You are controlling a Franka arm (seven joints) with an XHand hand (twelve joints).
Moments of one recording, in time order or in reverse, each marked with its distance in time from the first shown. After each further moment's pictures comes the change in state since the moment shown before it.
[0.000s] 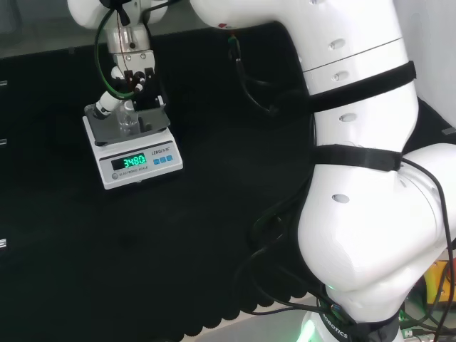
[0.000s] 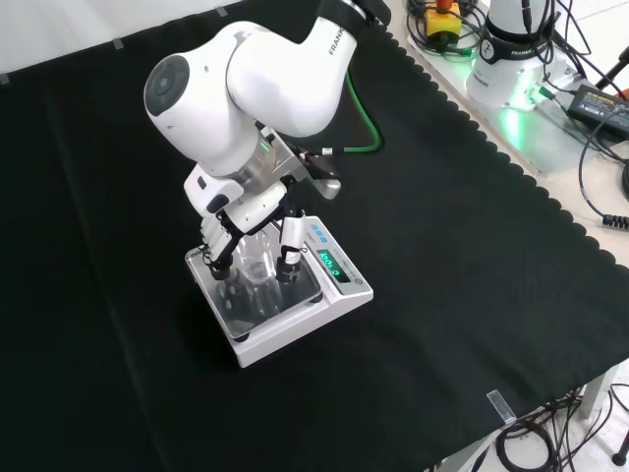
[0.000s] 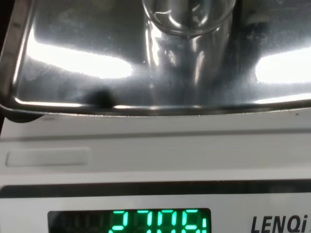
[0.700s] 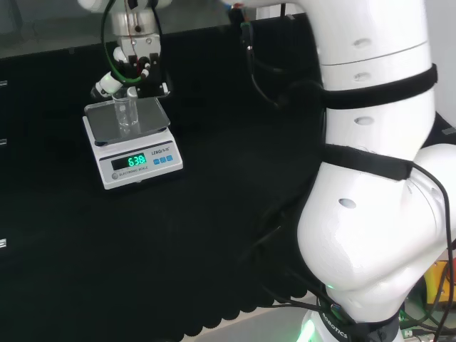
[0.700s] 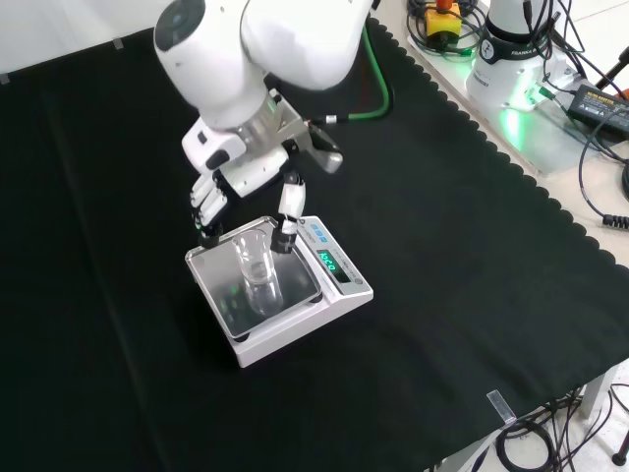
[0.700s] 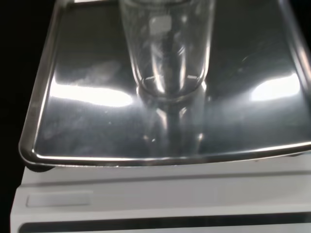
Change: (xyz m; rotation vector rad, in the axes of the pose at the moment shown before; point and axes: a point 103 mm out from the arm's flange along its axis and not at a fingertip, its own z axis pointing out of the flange) arm -0.013 -0.028 -0.041 -0.114 0.028 0.007
